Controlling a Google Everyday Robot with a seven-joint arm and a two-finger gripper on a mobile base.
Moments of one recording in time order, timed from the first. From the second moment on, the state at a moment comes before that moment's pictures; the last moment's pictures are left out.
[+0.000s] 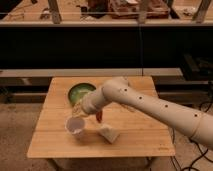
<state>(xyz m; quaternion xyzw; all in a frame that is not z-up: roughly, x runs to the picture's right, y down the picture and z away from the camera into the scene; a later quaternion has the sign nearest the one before) -0.141 0.104 0.677 -0.27 -0.39 0.04 0.88</state>
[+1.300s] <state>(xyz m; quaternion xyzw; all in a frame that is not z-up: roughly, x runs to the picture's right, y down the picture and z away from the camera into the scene) -0.138 0.137 0.743 -0.34 -0.23 0.01 0.91</state>
